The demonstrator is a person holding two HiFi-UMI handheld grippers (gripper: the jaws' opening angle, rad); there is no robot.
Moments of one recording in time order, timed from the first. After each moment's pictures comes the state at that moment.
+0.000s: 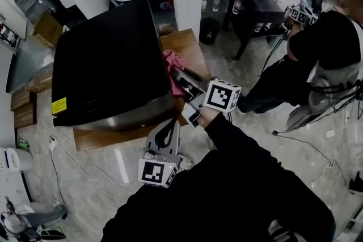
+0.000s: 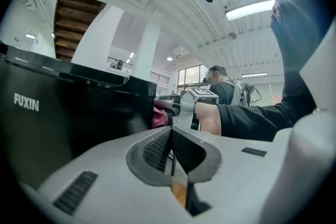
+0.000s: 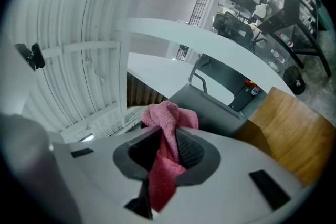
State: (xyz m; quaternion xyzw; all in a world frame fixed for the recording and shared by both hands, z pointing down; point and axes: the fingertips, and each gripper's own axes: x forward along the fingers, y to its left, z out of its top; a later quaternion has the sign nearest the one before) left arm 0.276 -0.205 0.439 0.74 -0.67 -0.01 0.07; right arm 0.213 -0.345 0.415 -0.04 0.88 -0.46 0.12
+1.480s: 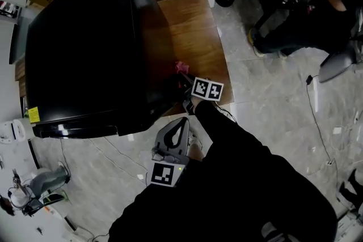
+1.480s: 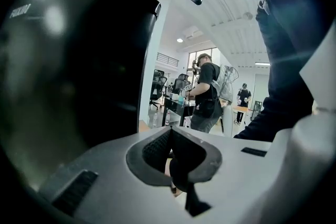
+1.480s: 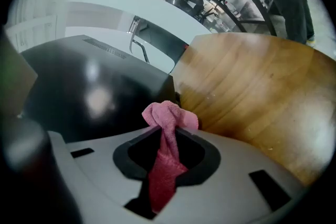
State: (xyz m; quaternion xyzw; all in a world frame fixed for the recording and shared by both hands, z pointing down) left arm 0.293 -0.273 0.568 0.69 -0.69 0.06 0.18; right arm 0.189 -0.390 0.809 -0.18 0.79 -0.57 -0.13
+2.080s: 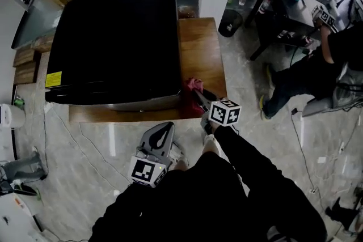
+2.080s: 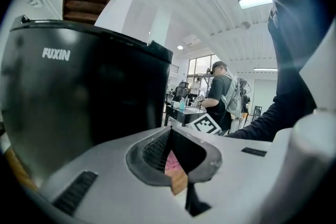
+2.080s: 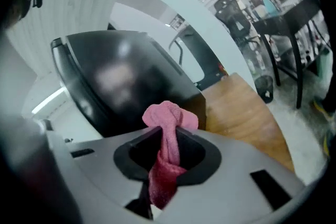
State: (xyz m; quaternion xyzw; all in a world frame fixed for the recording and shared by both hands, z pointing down) left arm 0.266 -0.181 0.524 0.70 -0.70 0.03 0.15; right arm 0.254 -0.337 0.672 -0.11 0.91 -0.38 -0.14
